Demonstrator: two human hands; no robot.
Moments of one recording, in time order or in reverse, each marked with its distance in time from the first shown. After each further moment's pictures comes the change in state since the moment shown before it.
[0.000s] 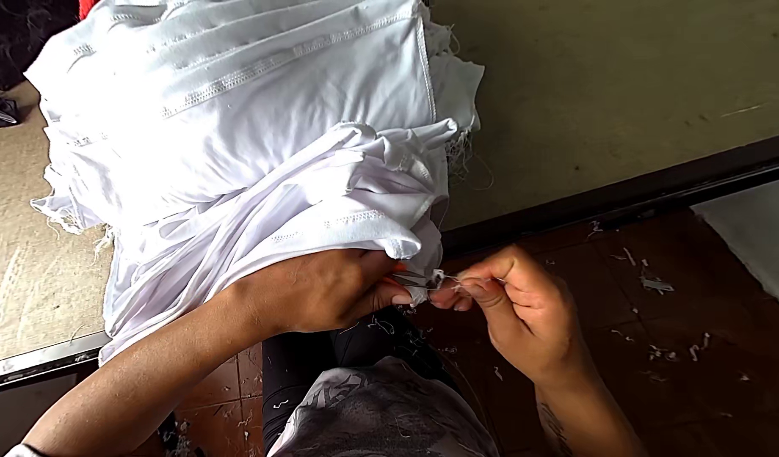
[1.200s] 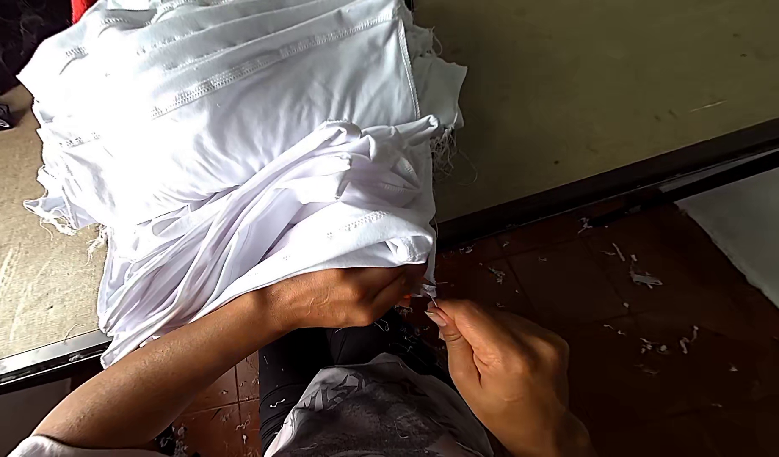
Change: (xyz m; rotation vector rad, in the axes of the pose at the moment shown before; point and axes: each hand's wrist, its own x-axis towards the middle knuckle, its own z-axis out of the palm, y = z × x) left_hand 0.009 0.008 0.027 0.390 0.248 0.321; right_hand -0.031 -0.045 0.025 -0.673 0.181 -0.020
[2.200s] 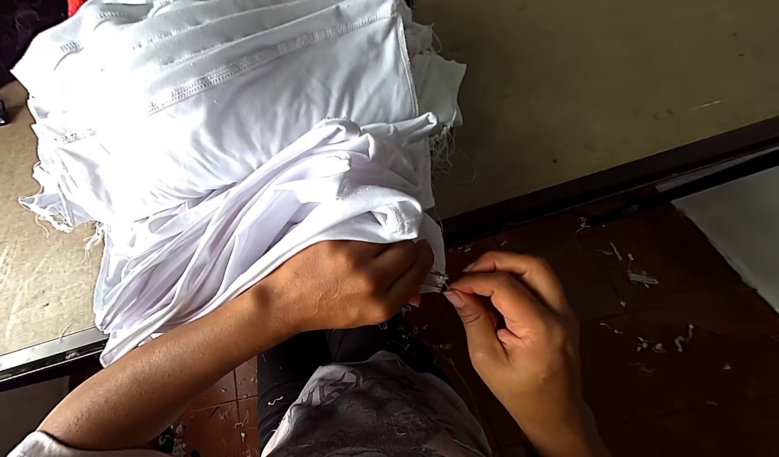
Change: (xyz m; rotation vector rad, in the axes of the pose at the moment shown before) left_hand 0.016 0.004 -0.010 0.078 -0.024 -0.082; right_hand 0.010 0.017 -0.003 0.236 0.025 0.100
